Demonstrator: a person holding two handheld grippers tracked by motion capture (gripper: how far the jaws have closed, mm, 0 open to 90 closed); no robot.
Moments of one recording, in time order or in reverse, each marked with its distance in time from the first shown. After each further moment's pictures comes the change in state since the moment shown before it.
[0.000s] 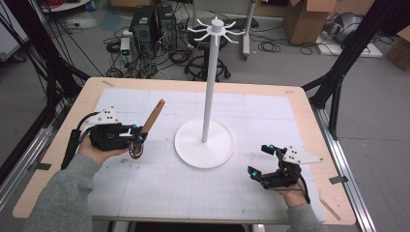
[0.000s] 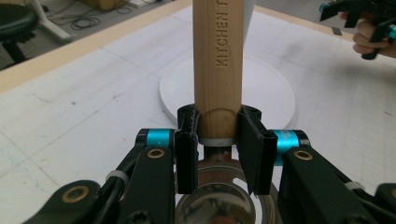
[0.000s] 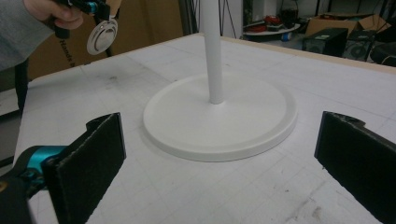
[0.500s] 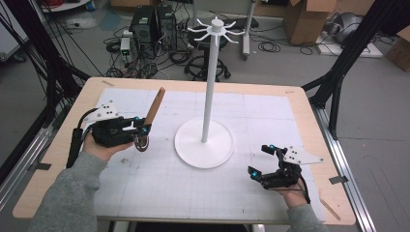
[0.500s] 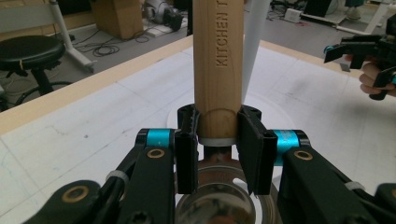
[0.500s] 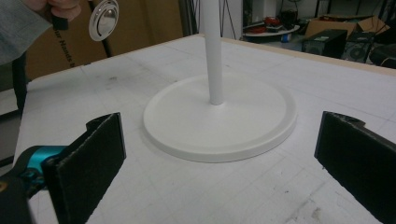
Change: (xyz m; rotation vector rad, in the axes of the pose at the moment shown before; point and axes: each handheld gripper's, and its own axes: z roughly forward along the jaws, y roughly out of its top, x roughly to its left) left arm -0.013 0.022 -0.001 -0.097 0.033 -0.001; right arm 0.001 0.000 -0.001 -0.002 0.003 0.000
